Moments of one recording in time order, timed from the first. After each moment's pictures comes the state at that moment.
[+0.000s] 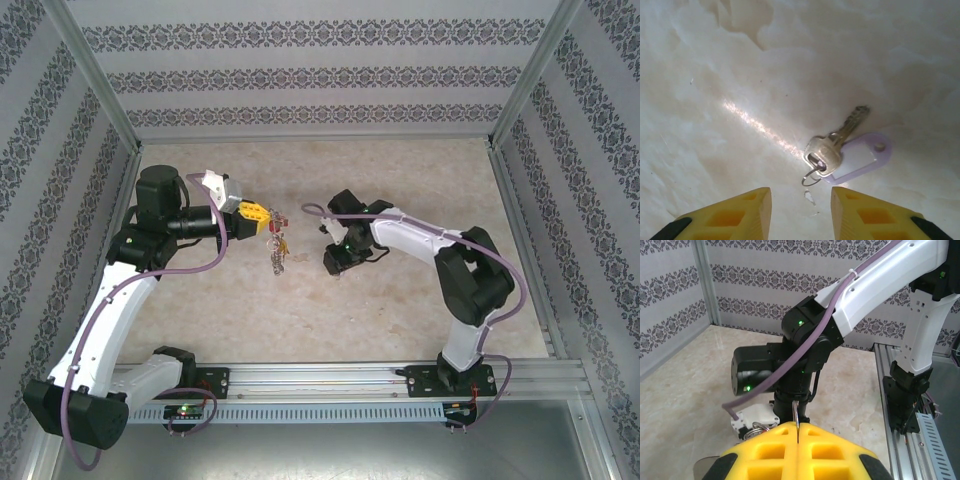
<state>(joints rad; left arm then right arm) -0.18 1.04 1.11 -0.47 1.07 0.33 0.62 1.82 1.26 -0.80 -0.27 0.13</state>
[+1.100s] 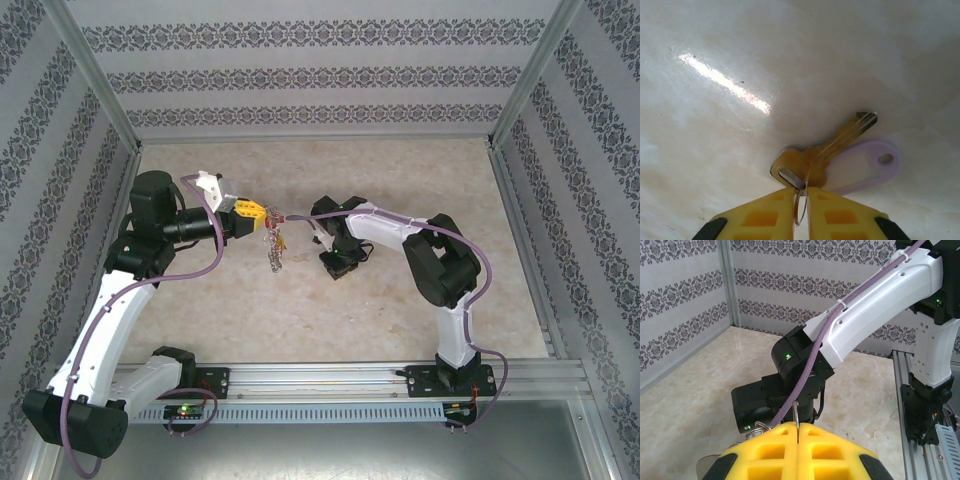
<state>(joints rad) -0.17 0.99 1.06 -0.38 1.00 0.26 0.66 2.02 1.42 -0.99 -0.15 0.10</state>
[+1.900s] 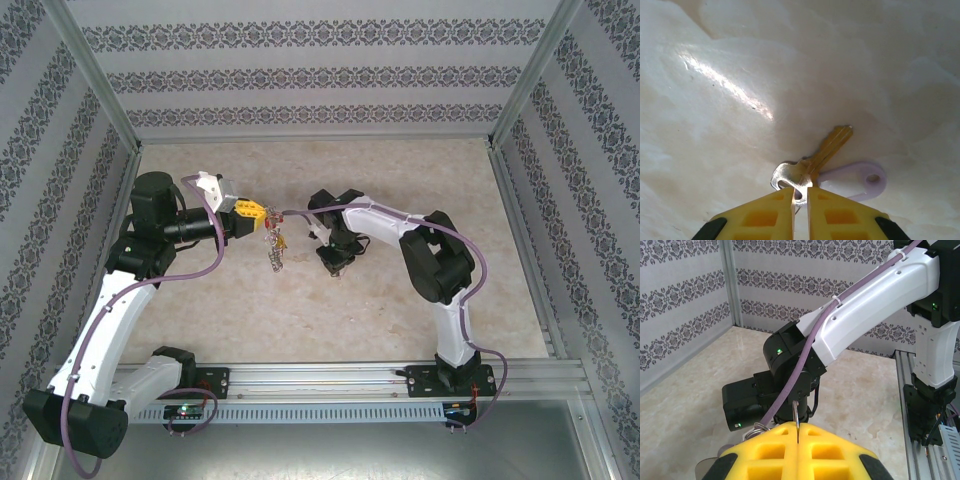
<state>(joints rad) -0.17 0.99 1.04 -0.36 1.00 0.25 0.66 2.07 1.52 -1.05 -0.15 0.04</state>
